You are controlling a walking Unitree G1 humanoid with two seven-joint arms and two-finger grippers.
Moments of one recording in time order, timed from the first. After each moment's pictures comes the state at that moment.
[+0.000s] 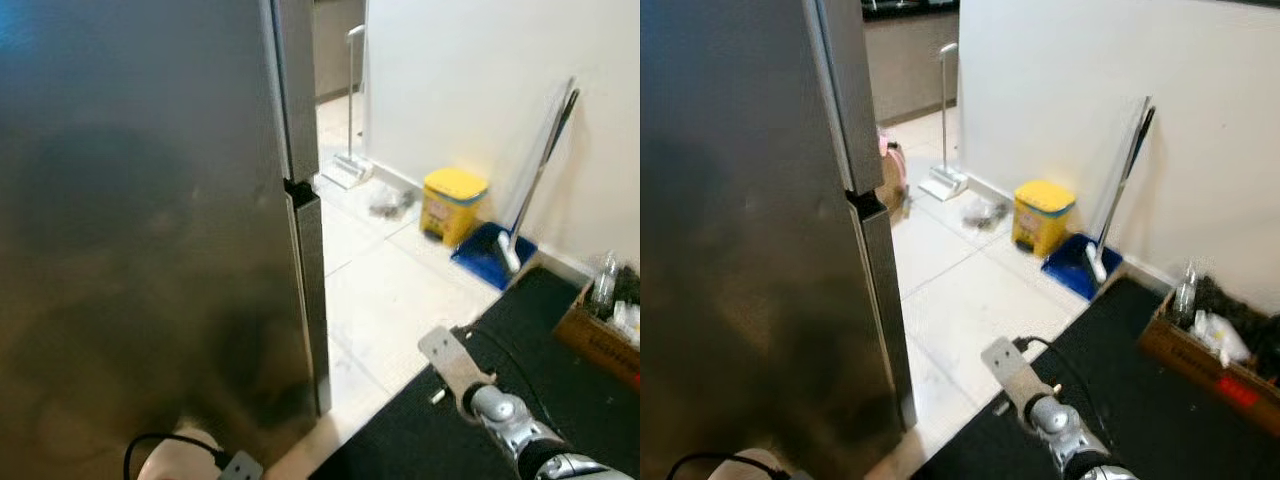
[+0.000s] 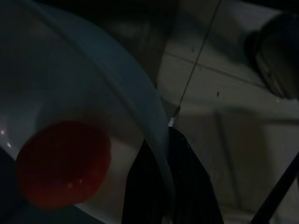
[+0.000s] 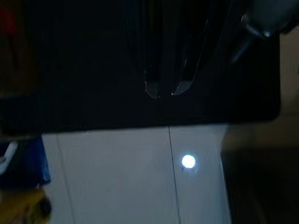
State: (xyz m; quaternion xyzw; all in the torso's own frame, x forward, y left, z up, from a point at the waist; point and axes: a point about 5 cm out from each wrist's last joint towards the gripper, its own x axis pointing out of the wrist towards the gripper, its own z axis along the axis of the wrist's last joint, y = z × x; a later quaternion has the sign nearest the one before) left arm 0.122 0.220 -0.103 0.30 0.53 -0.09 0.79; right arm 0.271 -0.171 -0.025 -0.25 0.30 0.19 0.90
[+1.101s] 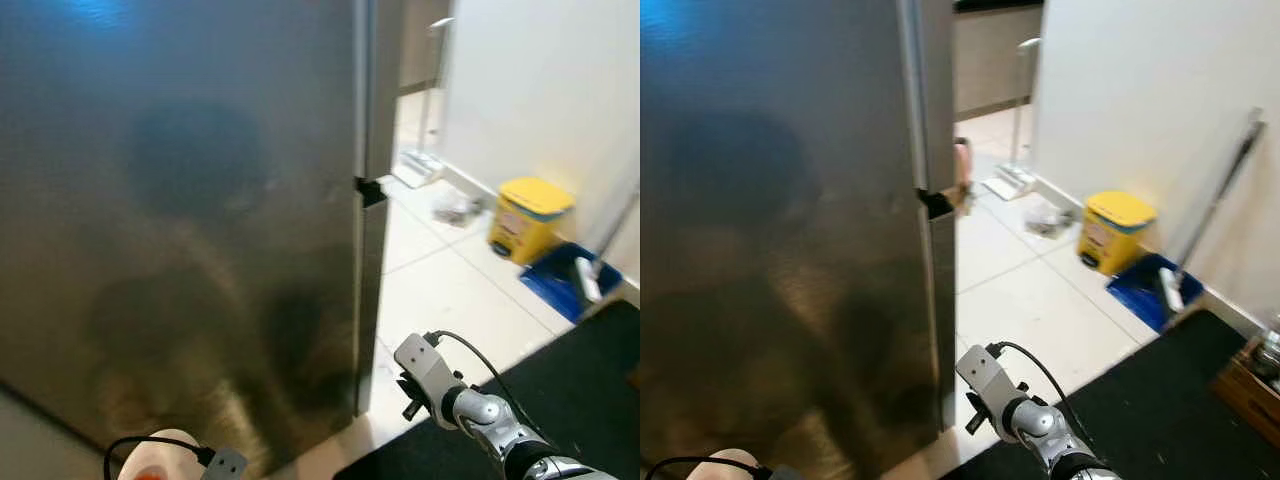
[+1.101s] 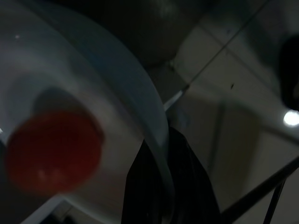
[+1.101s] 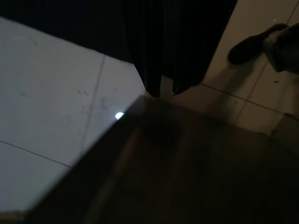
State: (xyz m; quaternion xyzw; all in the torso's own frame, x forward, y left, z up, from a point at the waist) left arm 0.129 0.230 -0.098 0.27 0.51 -0.02 0.82; right arm 0.267 -0.134 -0.022 -0.19 0.27 0.34 0.88
